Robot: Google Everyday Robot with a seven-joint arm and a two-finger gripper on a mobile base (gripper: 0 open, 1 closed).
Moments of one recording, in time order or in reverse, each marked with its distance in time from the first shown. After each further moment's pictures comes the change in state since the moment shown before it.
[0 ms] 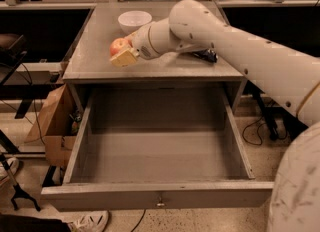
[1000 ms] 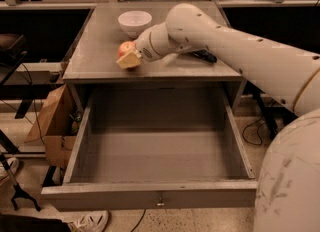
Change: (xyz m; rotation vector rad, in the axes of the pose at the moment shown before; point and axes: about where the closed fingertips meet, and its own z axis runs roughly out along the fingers) arm 0.029 -0.021 0.006 0.078 0.100 0.074
